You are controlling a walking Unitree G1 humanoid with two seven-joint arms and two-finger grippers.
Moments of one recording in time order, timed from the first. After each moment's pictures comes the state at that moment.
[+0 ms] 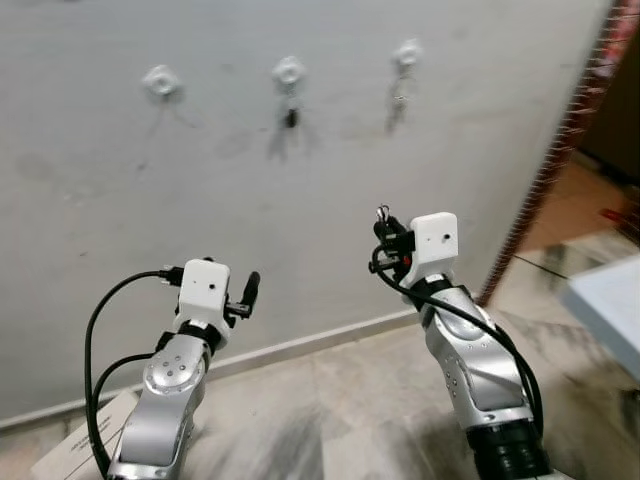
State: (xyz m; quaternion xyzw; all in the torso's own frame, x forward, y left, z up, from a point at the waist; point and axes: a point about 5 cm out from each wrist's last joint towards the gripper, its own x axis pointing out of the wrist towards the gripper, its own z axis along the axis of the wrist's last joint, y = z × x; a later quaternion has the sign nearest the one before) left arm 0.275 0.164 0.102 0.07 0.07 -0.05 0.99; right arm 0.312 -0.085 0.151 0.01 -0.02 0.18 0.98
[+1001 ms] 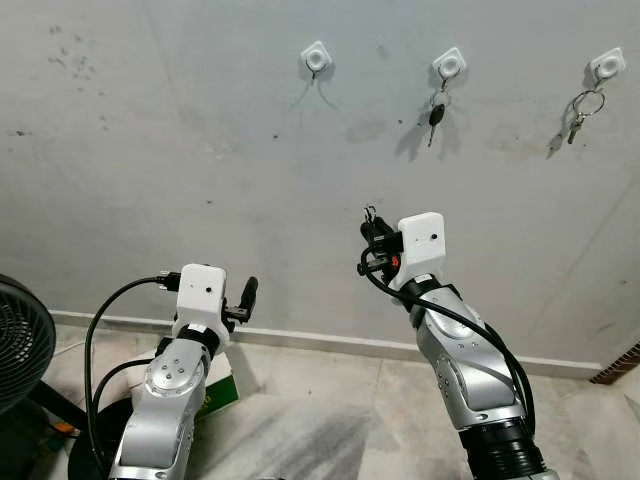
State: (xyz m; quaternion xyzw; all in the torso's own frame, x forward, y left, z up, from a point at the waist) left arm 0.274 0.154 0.100 0.04 0.07 -0.07 0.99; right arm 0.313 -0.094 0.148 0.00 -0.01 0.18 0.98
